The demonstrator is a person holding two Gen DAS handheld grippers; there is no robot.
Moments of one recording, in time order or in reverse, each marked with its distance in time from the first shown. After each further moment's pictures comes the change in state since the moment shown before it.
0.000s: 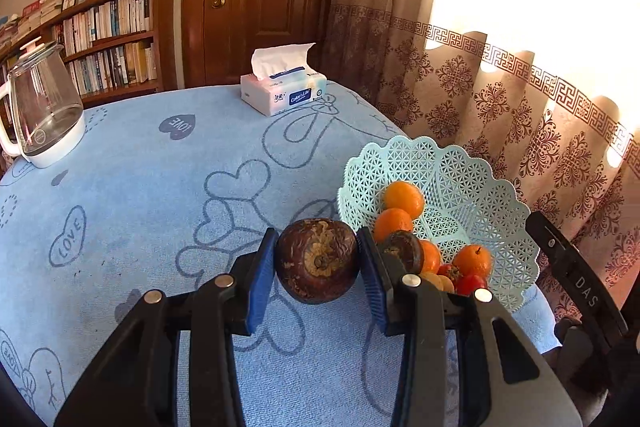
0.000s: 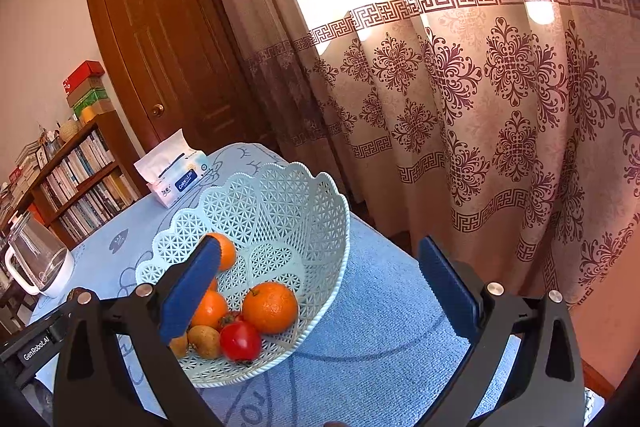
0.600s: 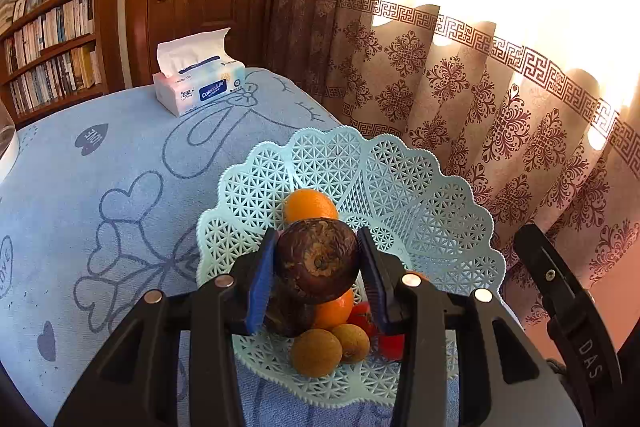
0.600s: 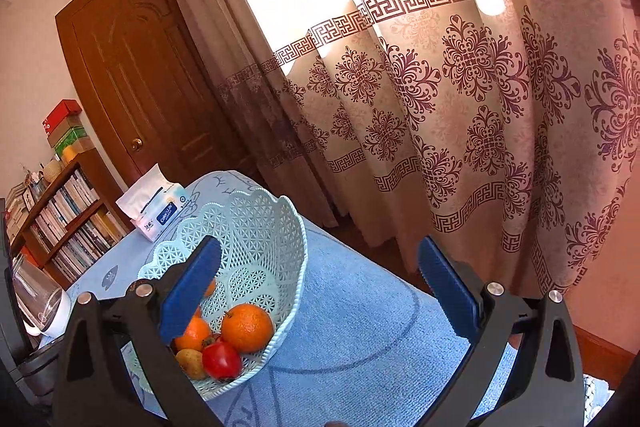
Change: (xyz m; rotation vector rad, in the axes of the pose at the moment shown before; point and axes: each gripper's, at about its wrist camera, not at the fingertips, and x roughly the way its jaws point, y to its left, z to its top) left arm 0.054 -0.067 0.013 0.077 0.056 -0.129; right arm -0.008 -0.022 0.002 0.108 -0.066 -0.061
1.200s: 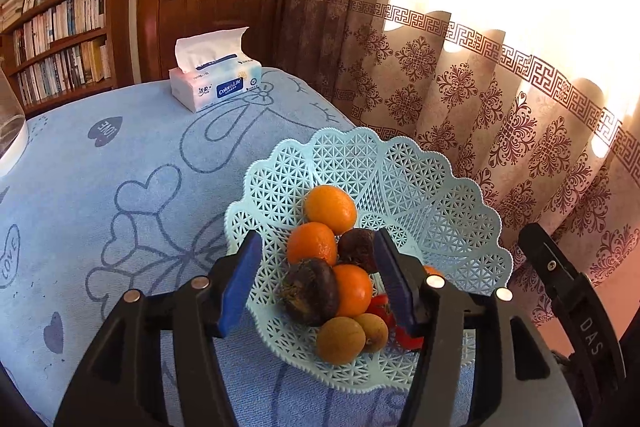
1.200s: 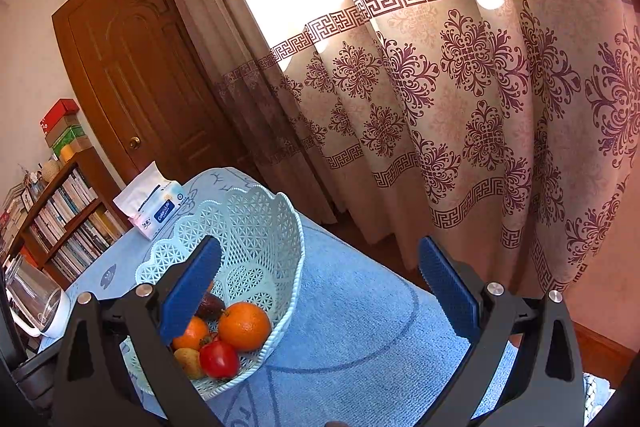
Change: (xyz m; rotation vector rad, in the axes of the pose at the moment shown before) left arm -0.013 0.017 -0.004 -0.035 -0.013 0.026; right arm 0.003 0.000 0.000 0.006 0.014 -0.006
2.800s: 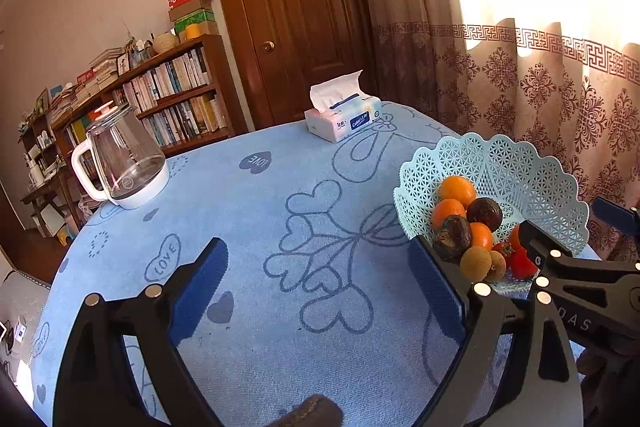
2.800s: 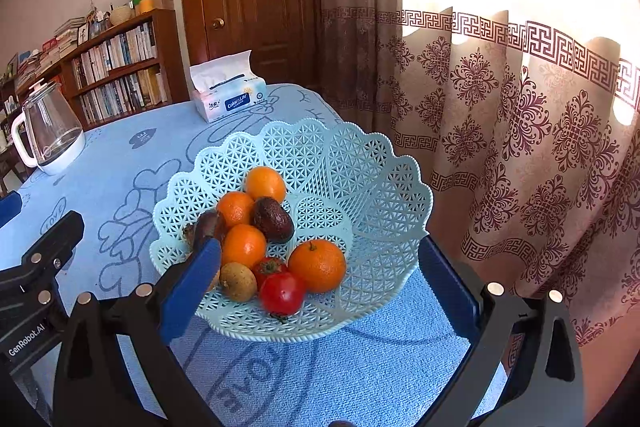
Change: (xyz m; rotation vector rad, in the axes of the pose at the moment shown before) left arm -0.088 0.016 -0.041 0.110 -0.143 0.451; right arm 0.002 0.081 -0.022 -0.532 0.208 0.129
